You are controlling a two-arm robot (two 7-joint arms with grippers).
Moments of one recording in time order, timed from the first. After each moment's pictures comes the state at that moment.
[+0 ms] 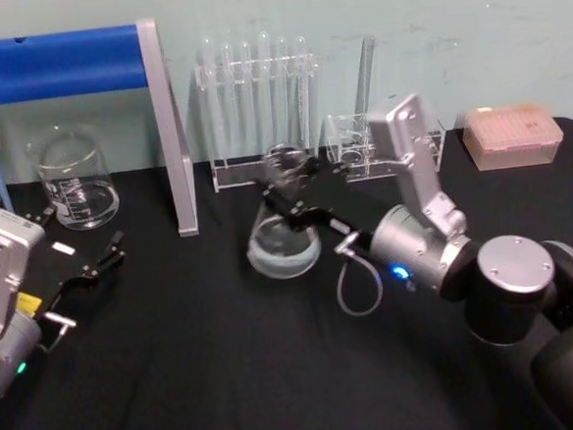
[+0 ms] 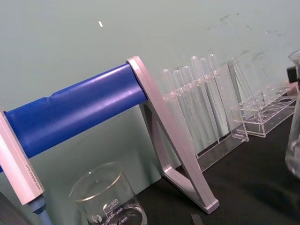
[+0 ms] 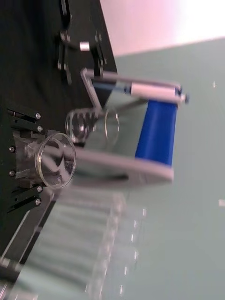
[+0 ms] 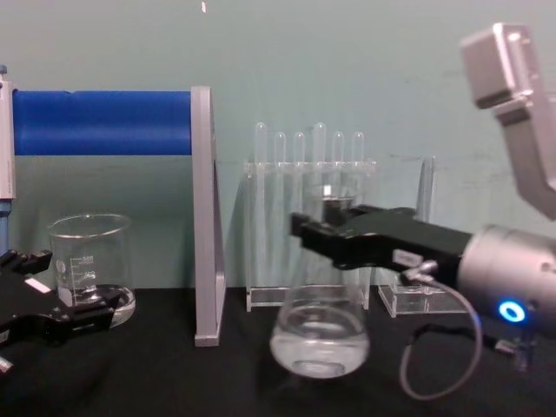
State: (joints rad) left arm -0.20 0.60 0.45 -1.41 -0.25 -0.12 0.03; right arm 0.35 0.22 -0.42 -1.37 0.28 0.01 0.40
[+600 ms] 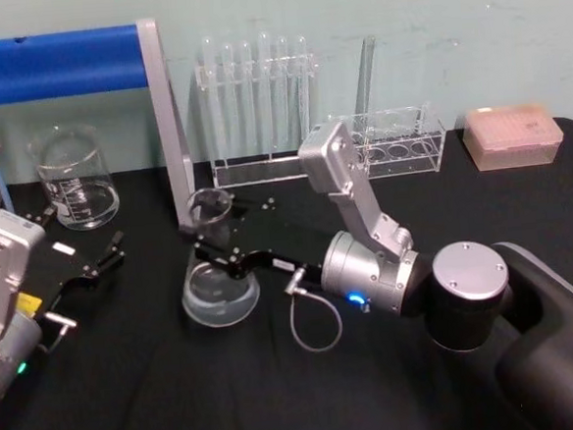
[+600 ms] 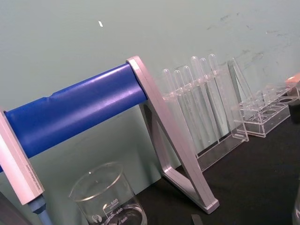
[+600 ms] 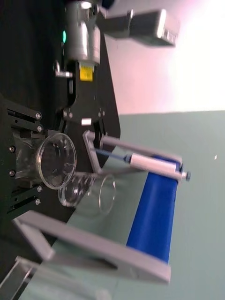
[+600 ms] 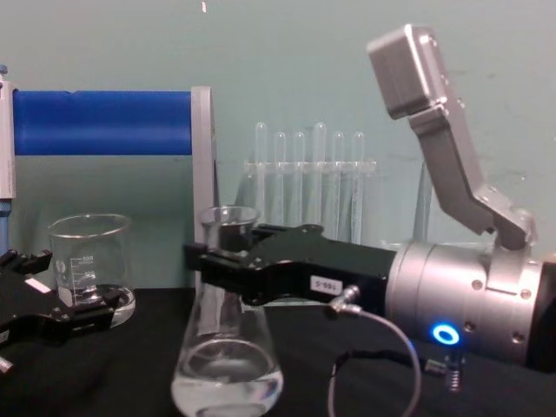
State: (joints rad) left arm -0.20 0.60 0.45 -1.41 -0.25 -0.12 0.03; right arm 0.41 0.22 -0.56 -1.34 0.31 -0.01 0.55
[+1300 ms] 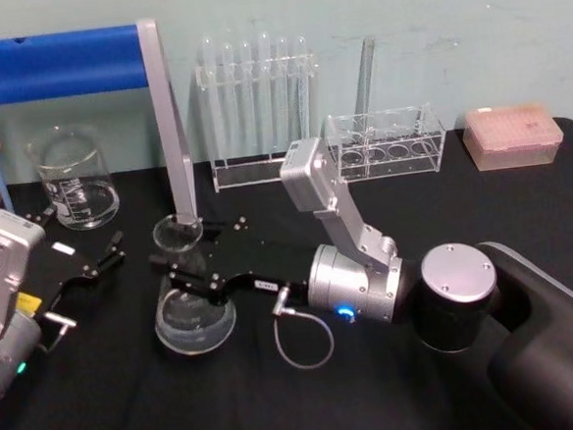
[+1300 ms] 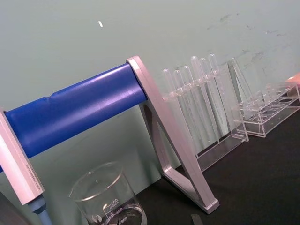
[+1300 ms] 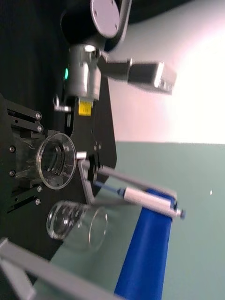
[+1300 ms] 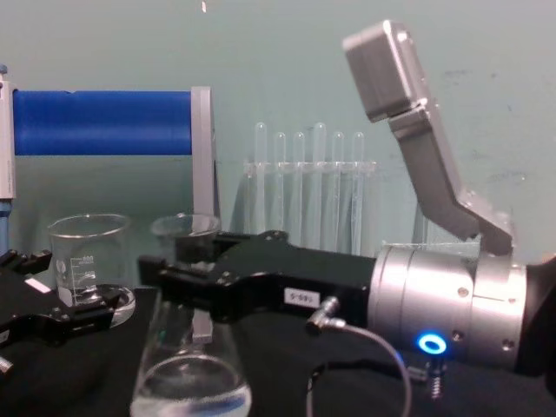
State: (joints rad) left arm -0.20 0.60 0.45 -1.41 -0.25 -0.12 0.03; right arm 0.44 0.24 -0.63 -1.32 0.37 -0.04 0.64
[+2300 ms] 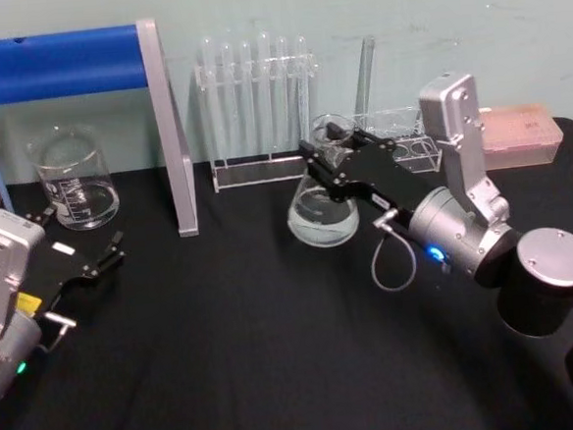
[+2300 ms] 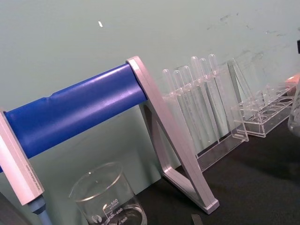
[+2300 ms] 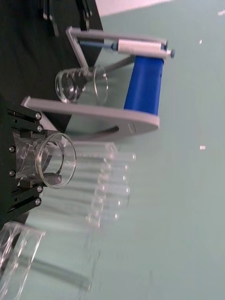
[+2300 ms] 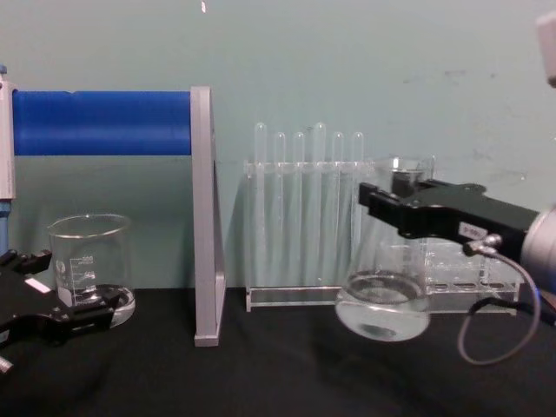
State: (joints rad) left arm -0.20 0.60 0.45 -1.41 -0.25 -0.12 0.03; right arm 0.34 0.28 -0.38 -1.40 0.33 -0.03 0.31
